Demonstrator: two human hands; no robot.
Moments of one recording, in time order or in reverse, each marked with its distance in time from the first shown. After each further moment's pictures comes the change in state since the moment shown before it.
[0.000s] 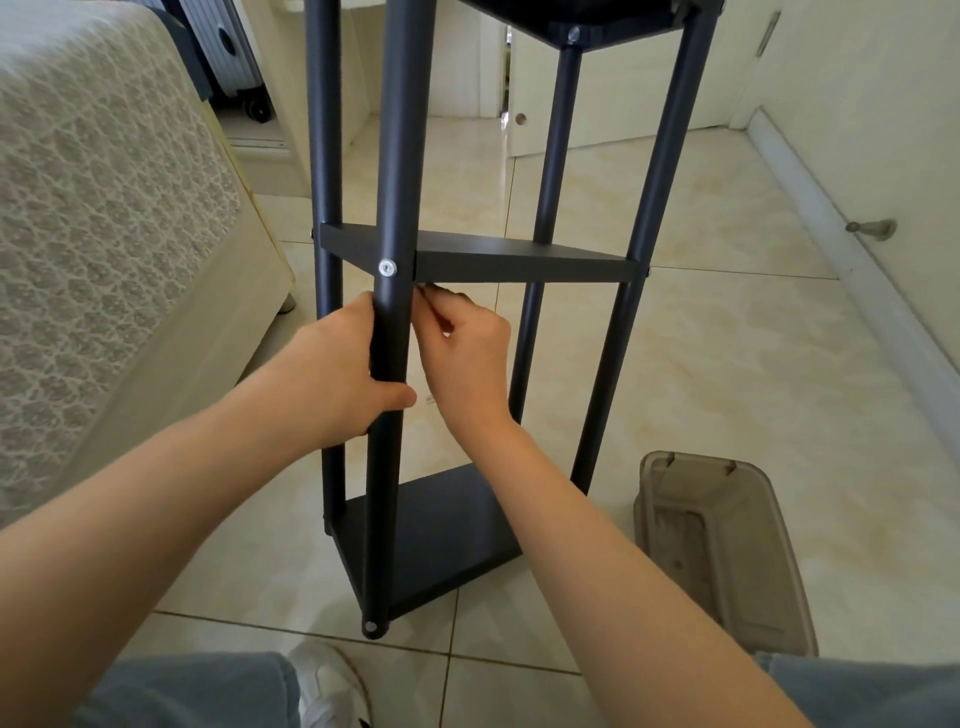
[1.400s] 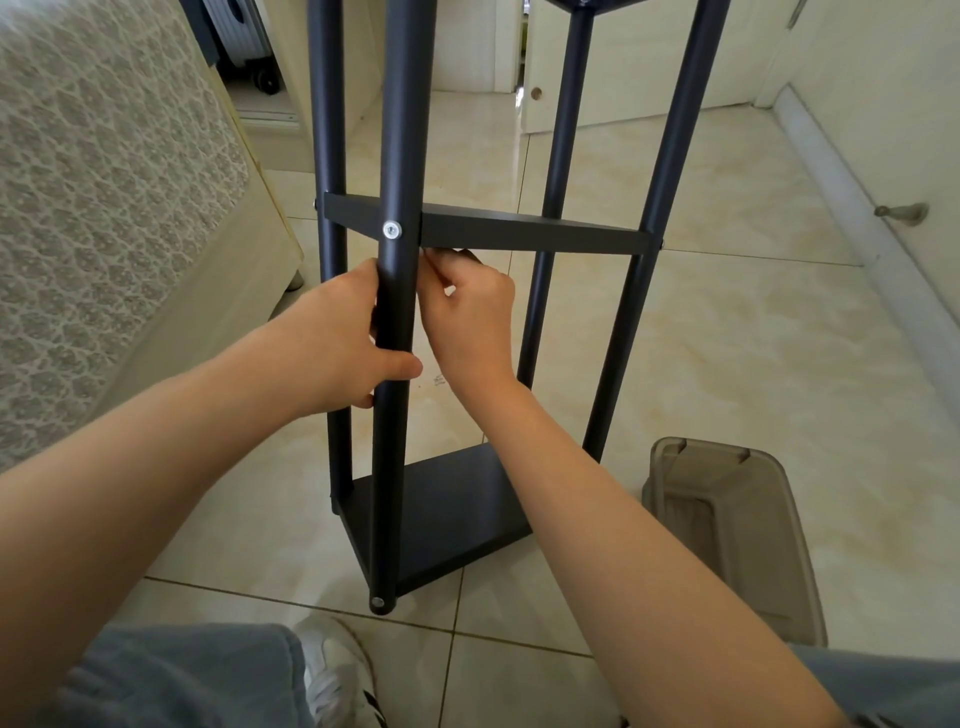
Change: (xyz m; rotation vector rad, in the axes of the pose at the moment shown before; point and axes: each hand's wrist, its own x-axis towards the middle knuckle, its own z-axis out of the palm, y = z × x) left_hand 0.004 -0.006 -0.004 -0.062 -0.033 0.001; right_hand 0.011 0.004 0.010 -0.070 0.026 -0.069
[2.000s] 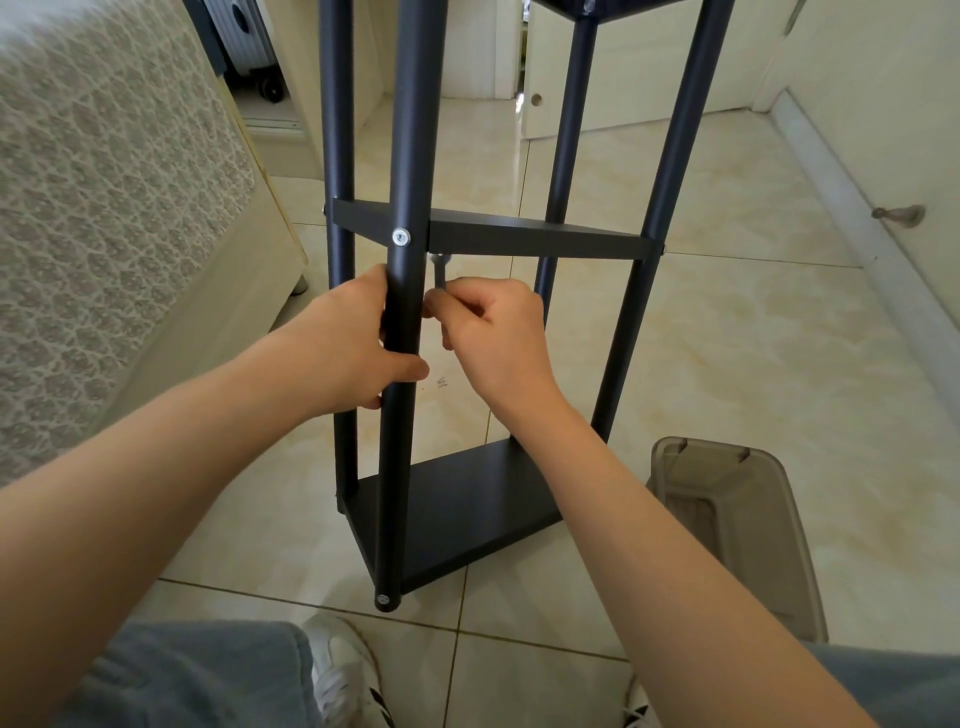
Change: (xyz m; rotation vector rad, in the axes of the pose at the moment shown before) left_hand 0.004 -0.006 0.002 0.008 0.005 0.010; right_hand -0.008 -0.021 -0.038 0.053 -0.287 0.215
